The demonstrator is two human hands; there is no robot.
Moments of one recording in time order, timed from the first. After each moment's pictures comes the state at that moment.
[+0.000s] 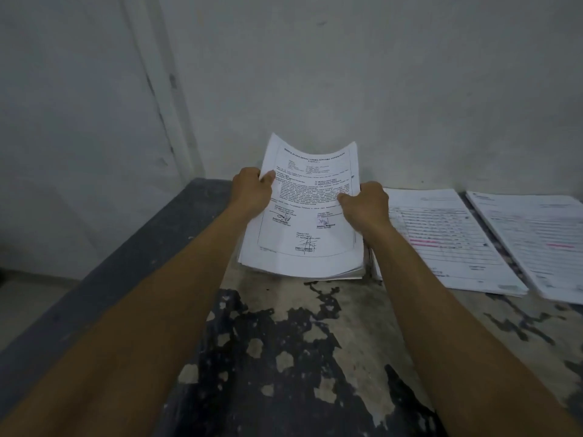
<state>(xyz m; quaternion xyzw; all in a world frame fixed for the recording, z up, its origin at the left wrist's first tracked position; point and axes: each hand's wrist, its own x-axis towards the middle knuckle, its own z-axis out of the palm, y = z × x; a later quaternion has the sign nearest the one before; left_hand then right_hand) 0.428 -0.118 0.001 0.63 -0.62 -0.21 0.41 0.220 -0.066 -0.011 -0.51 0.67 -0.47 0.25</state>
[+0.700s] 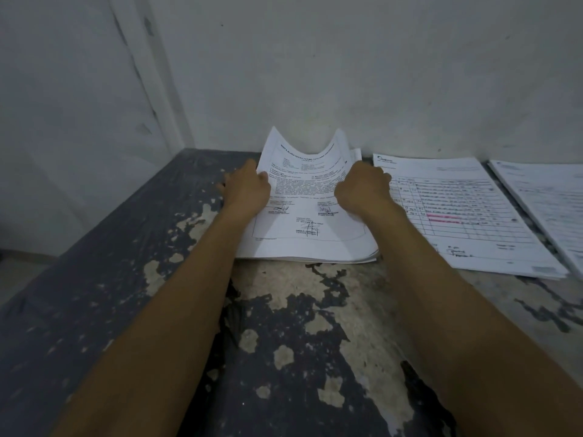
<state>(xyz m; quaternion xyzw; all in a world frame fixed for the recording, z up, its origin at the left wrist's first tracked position) 0.426 -0.117 -0.053 0.71 -0.63 -0.11 0.29 0.233 -0.085 -0.030 -0.61 0.75 -0.22 0.11</state>
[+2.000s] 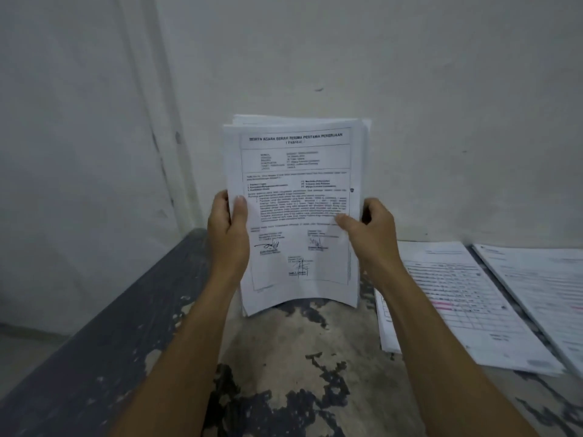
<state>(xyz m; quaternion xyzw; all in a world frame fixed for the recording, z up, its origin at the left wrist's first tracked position) 0.431 -0.082 0.022 0.41 -0.53 -0.23 0.70 0.223 -0.070 0.026 -0.54 0.48 -0.63 0.28</state>
